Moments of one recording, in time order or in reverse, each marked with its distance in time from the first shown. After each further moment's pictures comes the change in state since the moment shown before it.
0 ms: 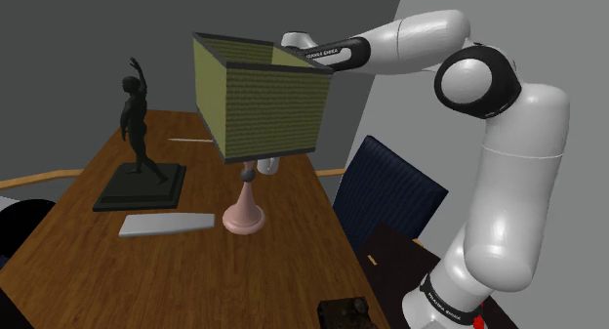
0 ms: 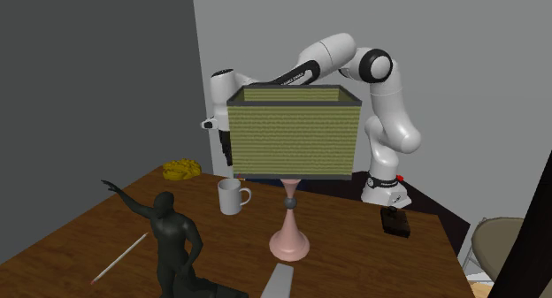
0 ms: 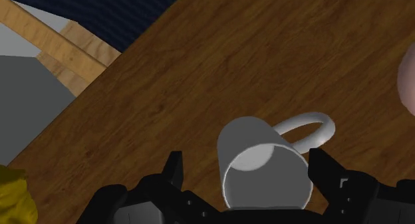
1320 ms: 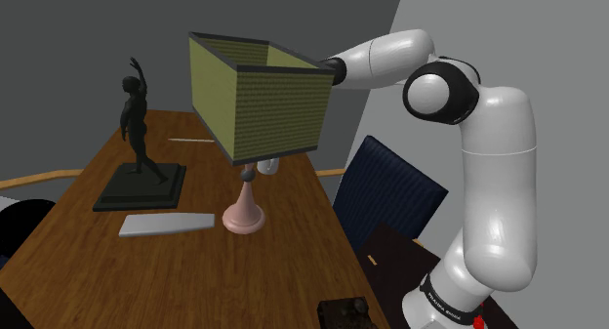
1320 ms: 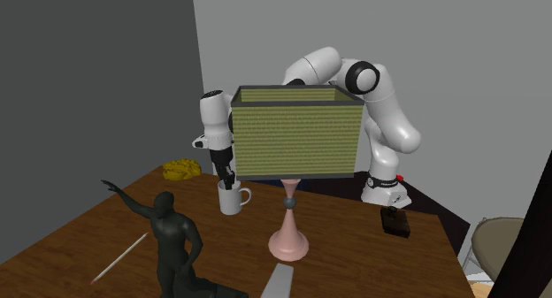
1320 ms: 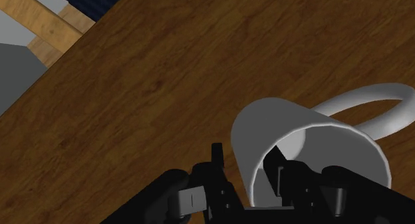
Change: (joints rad) arm -0.007 0.172 0.003 0.098 0.005 0.067 -0.021
